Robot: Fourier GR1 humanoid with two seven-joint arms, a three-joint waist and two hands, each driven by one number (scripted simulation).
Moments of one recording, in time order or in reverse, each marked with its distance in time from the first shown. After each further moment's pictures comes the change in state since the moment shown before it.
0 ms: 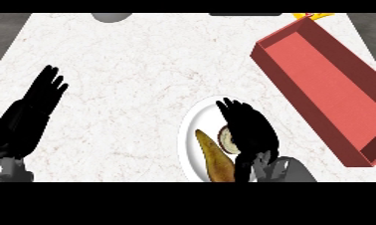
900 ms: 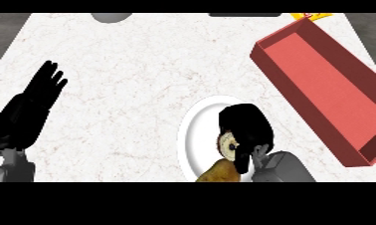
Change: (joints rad) left arm -0.057 -0.023 0.055 0.063 -0.032 -0.041 0.002; right arm 0.002 0.024 -0.043 0.127 0.171 -0.121 -0.241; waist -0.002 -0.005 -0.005
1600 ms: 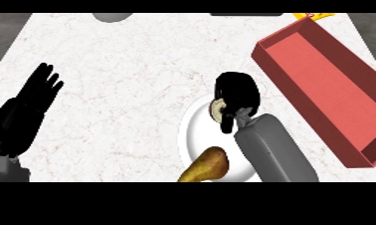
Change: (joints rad) left arm 0.034 -0.010 0.014 -0.069 0.003 -0.014 0.029; right arm -0.255 0.104 -0.147 0.265 0.041 -0.085 0.121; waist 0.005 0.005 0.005
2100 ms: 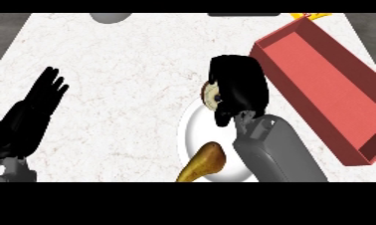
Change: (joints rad) left arm 0.014 -0.027 -0.012 0.020 -0.028 0.005 -0.027; right arm -0.066 0.006 0.039 -0.307 0.074 0.046 0.115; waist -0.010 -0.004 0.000
